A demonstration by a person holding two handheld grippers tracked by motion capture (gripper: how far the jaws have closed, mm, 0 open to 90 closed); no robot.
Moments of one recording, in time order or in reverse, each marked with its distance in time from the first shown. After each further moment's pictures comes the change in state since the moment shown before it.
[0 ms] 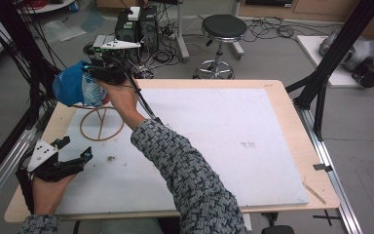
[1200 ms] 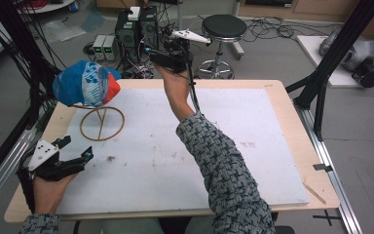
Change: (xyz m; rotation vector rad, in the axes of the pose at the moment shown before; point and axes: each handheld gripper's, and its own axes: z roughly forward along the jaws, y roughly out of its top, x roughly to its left) left arm -0.001 0.001 0.002 0.003 -0.004 0.005; right arm -0.090 0.013 -0.126 -0.162 -0.311 0.082
